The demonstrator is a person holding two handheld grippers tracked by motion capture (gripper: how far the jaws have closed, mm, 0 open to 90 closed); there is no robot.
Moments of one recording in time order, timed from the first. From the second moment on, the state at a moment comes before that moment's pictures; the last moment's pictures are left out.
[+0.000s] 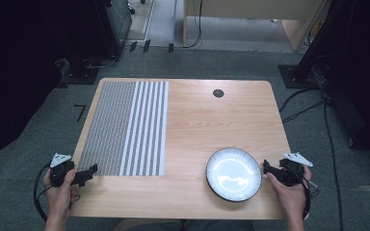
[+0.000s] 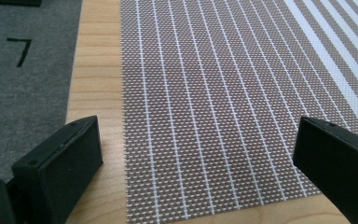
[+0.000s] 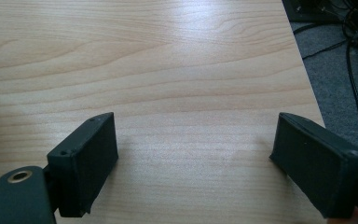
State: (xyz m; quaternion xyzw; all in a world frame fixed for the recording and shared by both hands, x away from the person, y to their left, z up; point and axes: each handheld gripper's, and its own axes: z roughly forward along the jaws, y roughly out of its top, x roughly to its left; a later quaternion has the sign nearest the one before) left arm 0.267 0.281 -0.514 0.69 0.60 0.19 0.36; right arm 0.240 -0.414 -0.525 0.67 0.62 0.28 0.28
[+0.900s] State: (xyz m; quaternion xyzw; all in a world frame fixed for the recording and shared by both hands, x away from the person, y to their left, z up) left arm 0.266 0.276 -0.497 0.66 0.60 0.21 0.39; right arm 0.240 -0.413 -0.525 0.68 0.61 0.28 0.29
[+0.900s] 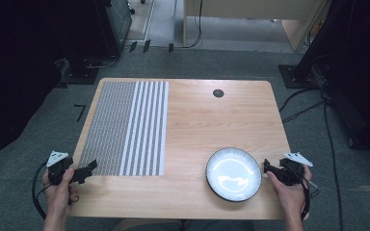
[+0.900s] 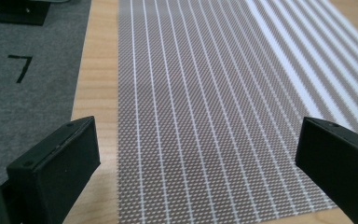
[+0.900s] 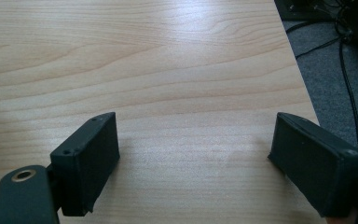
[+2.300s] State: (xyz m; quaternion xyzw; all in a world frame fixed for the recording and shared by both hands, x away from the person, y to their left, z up) left arm 0.269 0.213 -0.491 0.71 0.56 0.19 0.38; right arm 0.229 -0.402 -0.506 0.69 0.58 0.31 0.31
